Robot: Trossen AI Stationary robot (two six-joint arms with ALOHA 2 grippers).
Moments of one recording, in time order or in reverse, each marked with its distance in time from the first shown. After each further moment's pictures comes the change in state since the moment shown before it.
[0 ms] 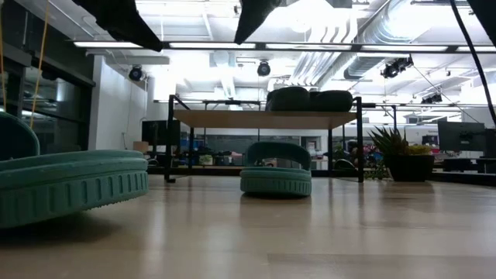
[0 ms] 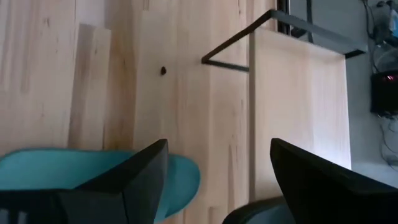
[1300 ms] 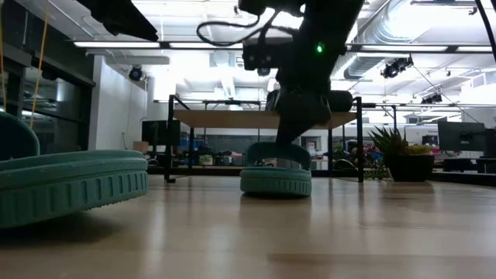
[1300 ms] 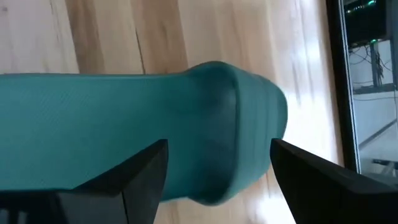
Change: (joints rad) left arm 0.000 -0.074 0.000 0.002 0.000 0.025; right arm 0.228 0.000 -0.694 0.342 0.296 0.484
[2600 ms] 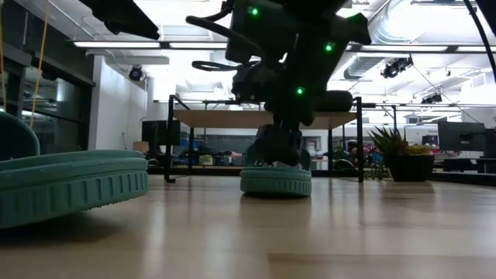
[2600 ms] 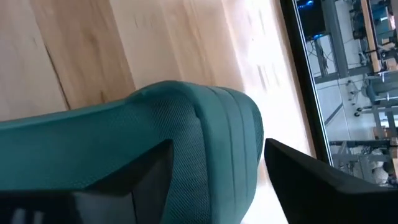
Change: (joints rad) left arm 0.000 0.001 0.000 0.019 0.000 0.000; right arm -0.048 0.100 -0.024 0.116 0.187 0.033
